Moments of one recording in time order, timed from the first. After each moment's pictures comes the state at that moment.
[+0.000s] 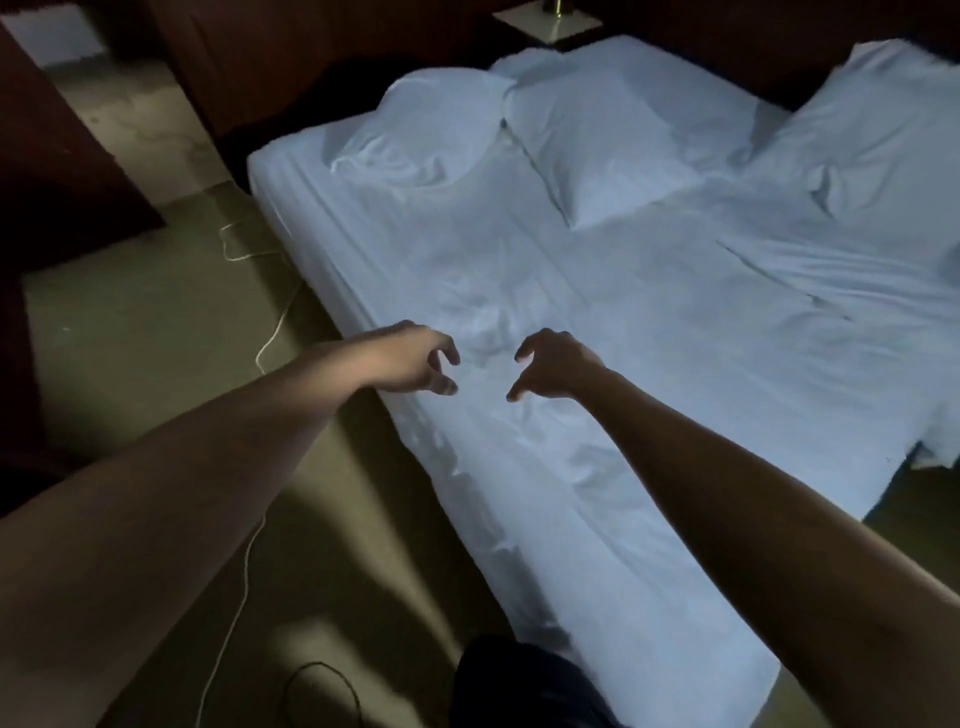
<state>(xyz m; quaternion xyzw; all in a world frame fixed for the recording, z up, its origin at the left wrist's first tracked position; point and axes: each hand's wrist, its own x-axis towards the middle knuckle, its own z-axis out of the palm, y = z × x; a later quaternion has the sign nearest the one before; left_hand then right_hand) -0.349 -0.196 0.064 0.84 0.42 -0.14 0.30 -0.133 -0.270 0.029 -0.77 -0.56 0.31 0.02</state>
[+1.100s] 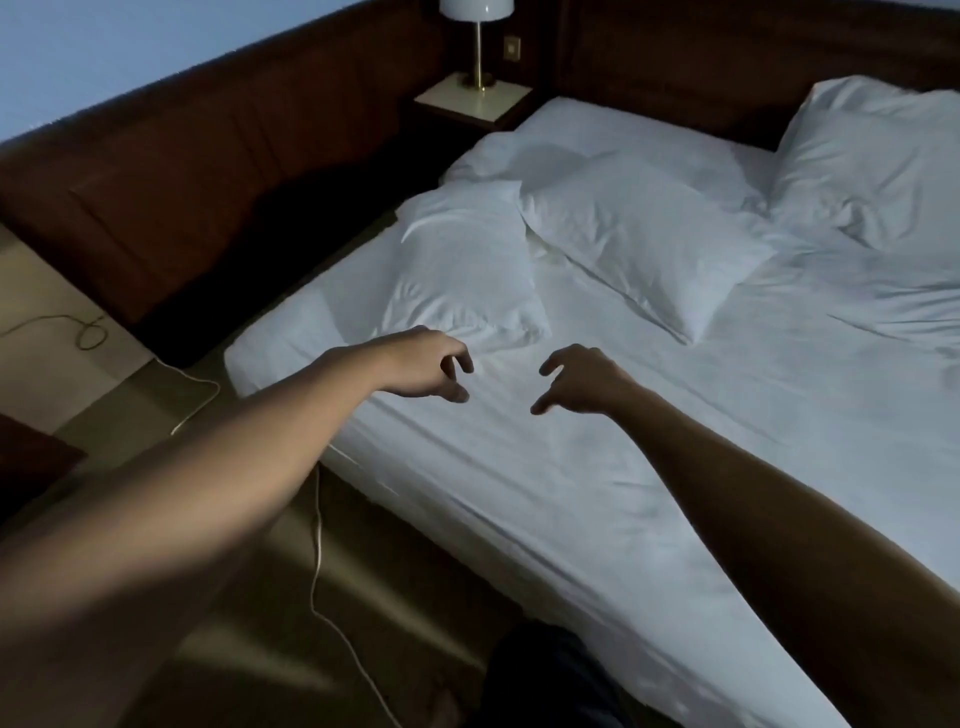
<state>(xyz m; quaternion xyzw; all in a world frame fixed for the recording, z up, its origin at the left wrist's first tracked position) -0.492 0.533 0.097 0.91 0.24 -0.19 0.28 -0.308 0.362 0.049 -0.87 -0.39 0.29 0.12</state>
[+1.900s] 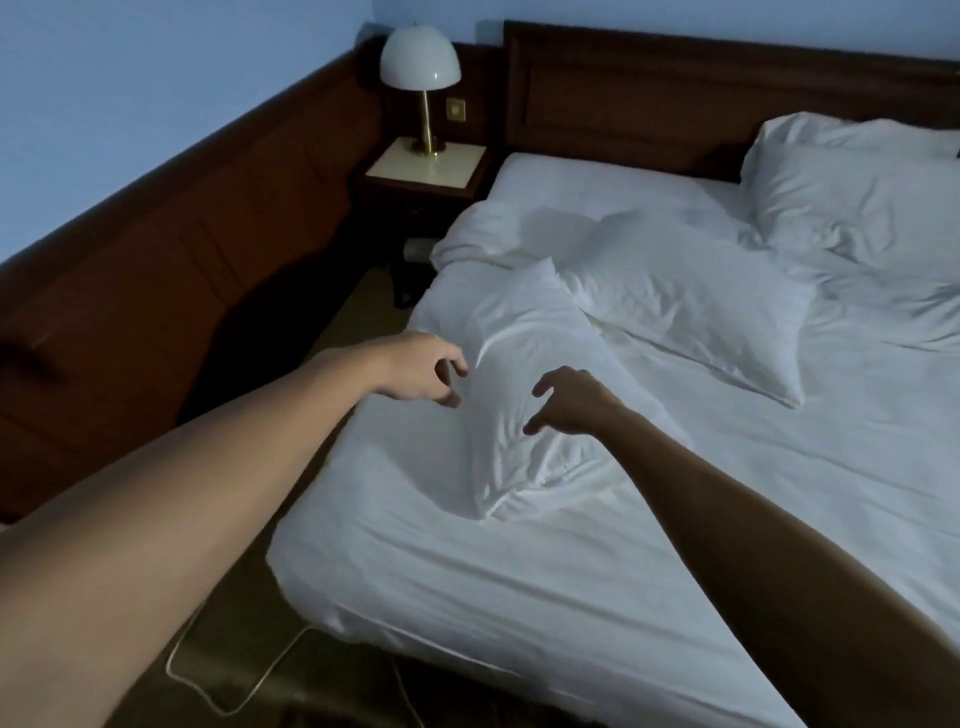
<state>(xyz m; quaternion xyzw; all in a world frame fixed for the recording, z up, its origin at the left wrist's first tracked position) -0.459 1.042 0.114 0.95 0.11 -0.20 0.22 -0.349 0.826 0.057 -0.92 -0.28 0.25 0.14</state>
